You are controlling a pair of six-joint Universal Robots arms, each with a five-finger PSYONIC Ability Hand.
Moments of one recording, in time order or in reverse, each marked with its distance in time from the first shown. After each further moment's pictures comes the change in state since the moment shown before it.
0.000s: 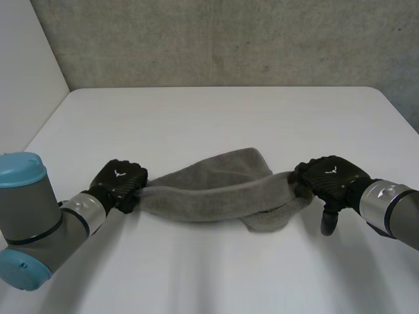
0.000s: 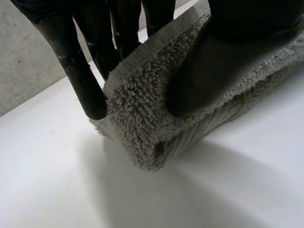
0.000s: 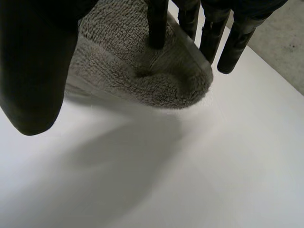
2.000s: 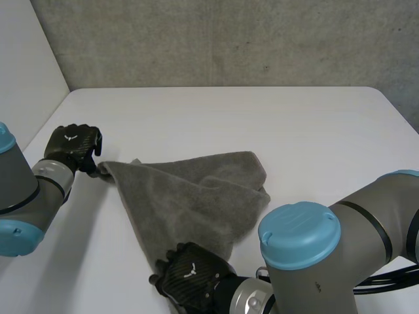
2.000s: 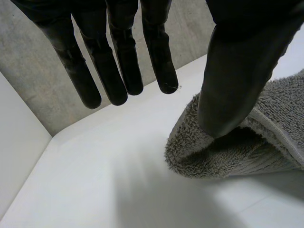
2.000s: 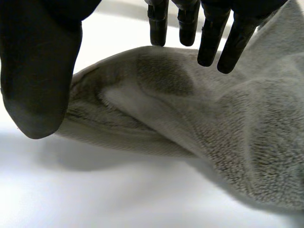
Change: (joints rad) left arm 0.081 0.047 0.120 0.007 -0.244 -0.151; right arm 0.682 0.175 -0.033 -0.108 0.006 0.153; left_hand -0.538 -0.588 -0.580 -0.603 -0.577; right_hand -0.023 -0.001 -0.004 -0.003 -0.001
